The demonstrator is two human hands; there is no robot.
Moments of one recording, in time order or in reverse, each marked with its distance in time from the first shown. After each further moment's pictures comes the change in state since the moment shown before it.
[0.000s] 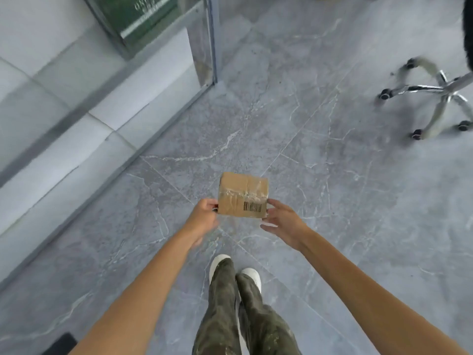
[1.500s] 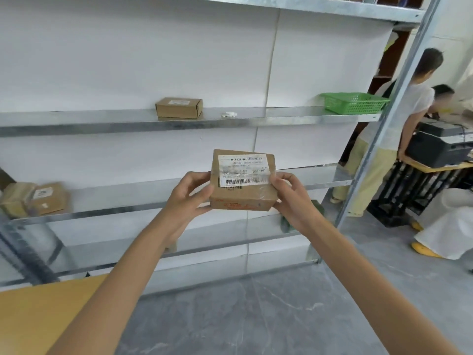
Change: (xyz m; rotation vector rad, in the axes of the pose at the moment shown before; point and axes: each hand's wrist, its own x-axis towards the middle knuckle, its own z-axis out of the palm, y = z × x) left_hand -0.679 0.028 -0.303 -0.507 0.495 1.037; right_hand -0.599 -0.108 0.327 -0.241 -0.859 -0.839
